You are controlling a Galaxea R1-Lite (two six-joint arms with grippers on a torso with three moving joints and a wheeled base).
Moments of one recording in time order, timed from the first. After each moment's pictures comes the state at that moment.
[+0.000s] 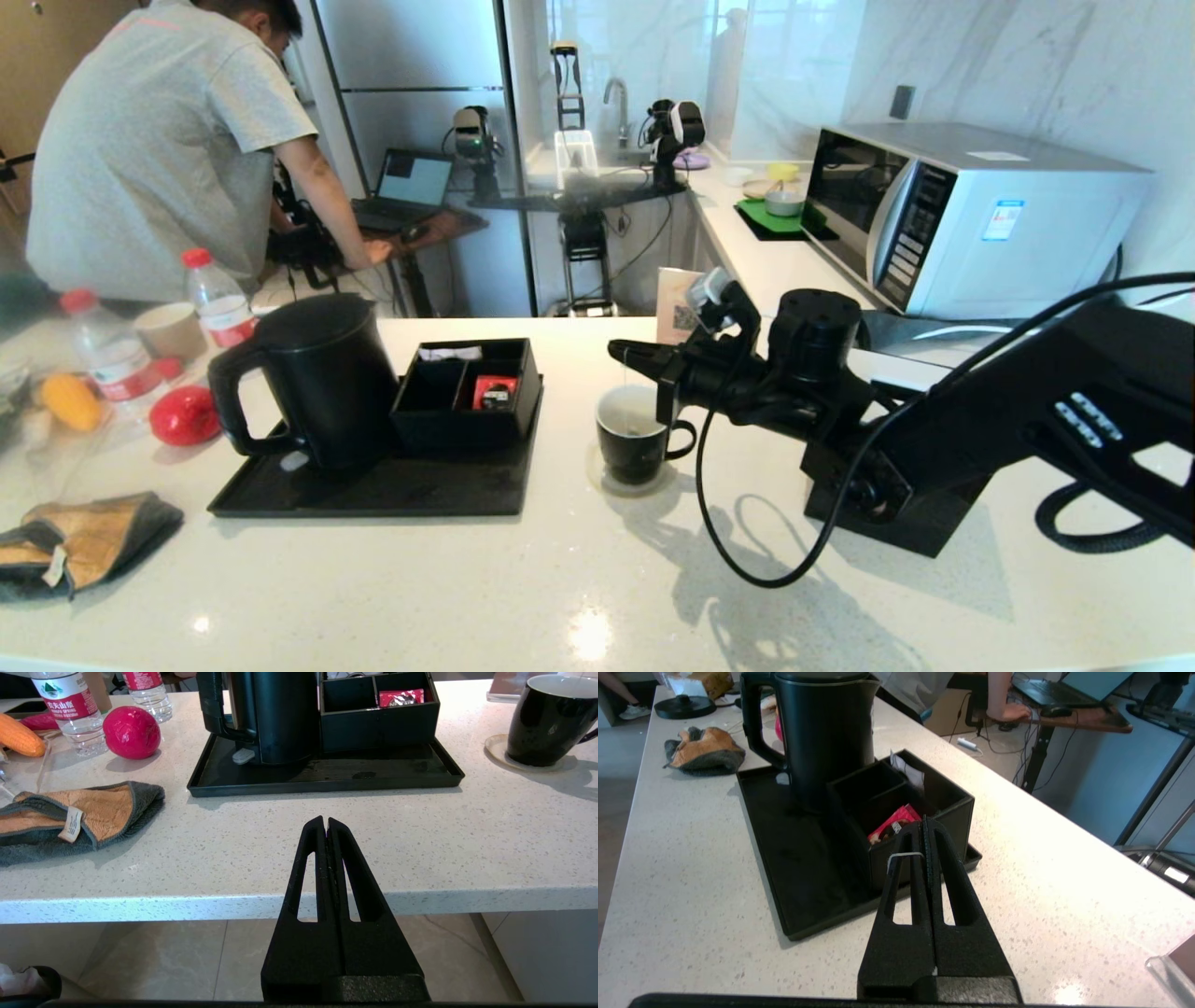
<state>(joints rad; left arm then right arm) 0.00 0.00 0.00 0.01 0.00 0.02 0.55 2.19 -1.14 -1.13 0.51 -0.05</state>
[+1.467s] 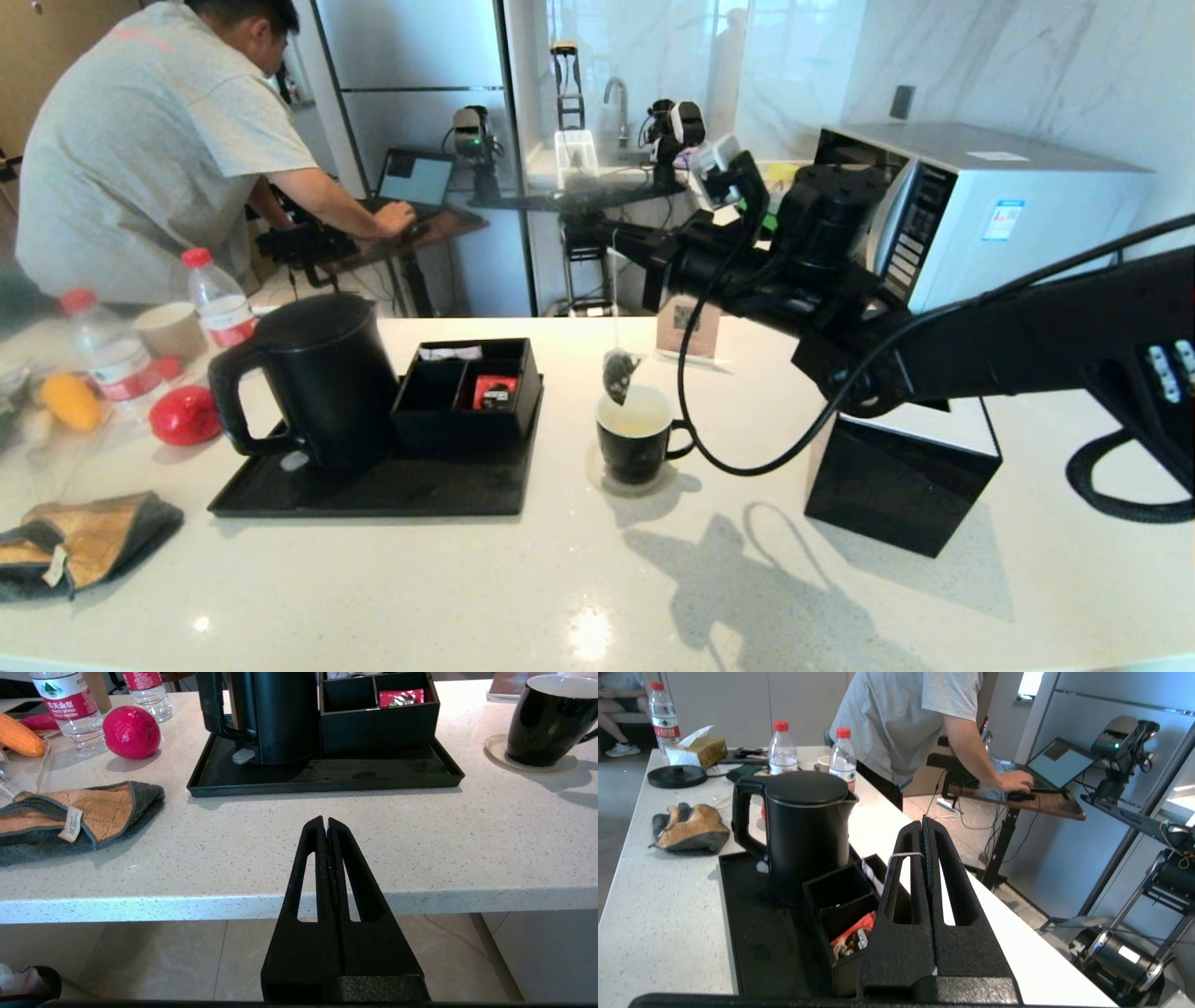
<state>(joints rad) 0.00 0.00 0.00 0.01 0.00 0.02 0.53 2.15 -1.51 -0.90 0.51 -0.05</state>
